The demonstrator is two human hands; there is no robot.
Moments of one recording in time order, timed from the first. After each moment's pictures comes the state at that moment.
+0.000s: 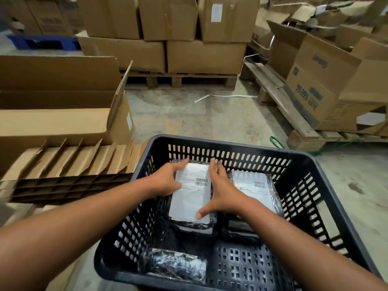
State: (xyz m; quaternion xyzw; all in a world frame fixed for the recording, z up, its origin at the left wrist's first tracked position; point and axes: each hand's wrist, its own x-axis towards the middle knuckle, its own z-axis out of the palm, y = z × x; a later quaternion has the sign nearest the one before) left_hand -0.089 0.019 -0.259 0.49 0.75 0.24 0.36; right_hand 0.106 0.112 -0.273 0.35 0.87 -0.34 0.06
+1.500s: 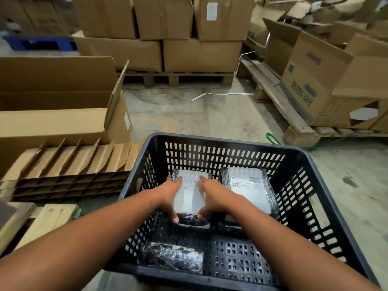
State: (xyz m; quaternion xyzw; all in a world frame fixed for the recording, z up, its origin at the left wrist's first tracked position) left_hand -0.066 0.008 -0.290 0.54 0.77 -0.03 0.33; right_hand 0.099 0.100 -0.279 0.31 0.91 -0.23 0.14
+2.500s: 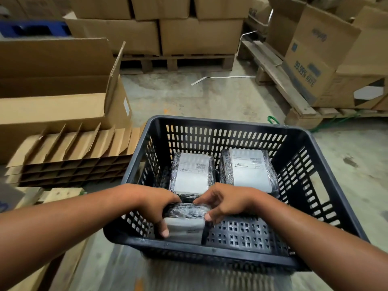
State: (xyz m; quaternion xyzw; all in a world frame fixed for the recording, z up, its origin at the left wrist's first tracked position) left_hand -0.049 -0.060 -0.235 0.64 0.63 -0.17 0.40; right_hand 0.154 0.075 -0.273 0.22 0.78 -0.56 0.20
